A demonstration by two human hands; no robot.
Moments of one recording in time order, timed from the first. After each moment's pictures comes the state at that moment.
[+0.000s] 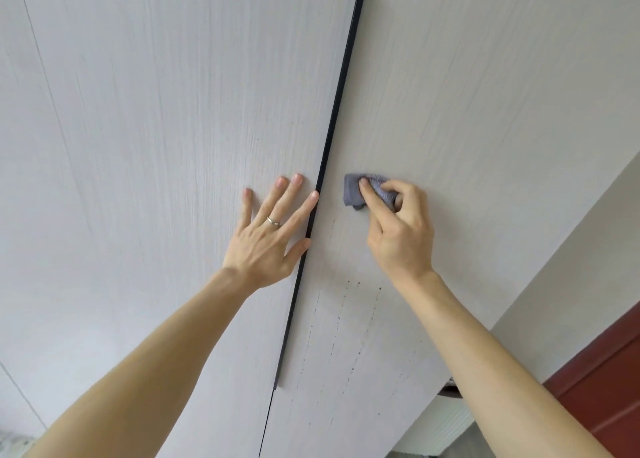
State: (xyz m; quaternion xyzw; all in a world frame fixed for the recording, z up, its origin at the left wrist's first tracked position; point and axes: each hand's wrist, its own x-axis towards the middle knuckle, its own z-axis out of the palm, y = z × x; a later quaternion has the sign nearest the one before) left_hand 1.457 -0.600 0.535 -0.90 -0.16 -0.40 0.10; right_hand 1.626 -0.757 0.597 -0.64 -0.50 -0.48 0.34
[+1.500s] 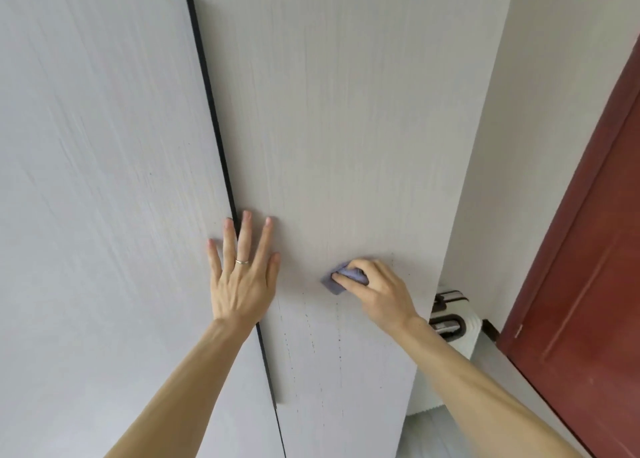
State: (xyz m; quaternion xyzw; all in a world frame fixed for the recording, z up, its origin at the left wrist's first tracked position) left_hand 1.507 -0.638 0.492 -0.85 -0.19 -0.48 0.09; right_hand 1.633 -0.860 0.487 -0.79 -0.43 -0.16 0.41
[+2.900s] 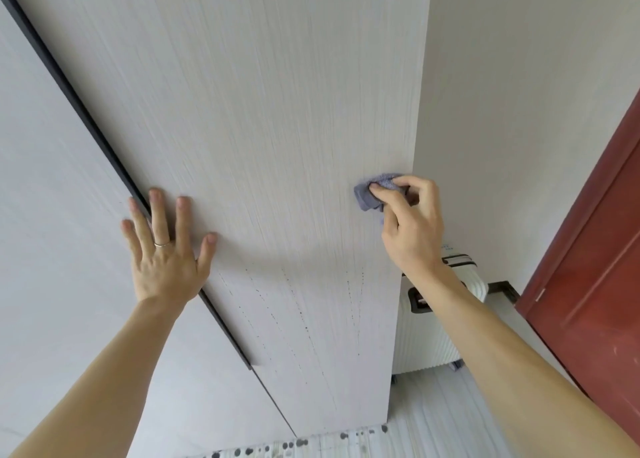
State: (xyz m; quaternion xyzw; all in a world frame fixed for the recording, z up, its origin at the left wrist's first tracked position) left_hand 1.519 -0.650 0.489 -0.86 -0.25 -0.42 0.16; right_hand 1.749 -0.942 0.509 -0.71 -0.37 -0.37 0.46
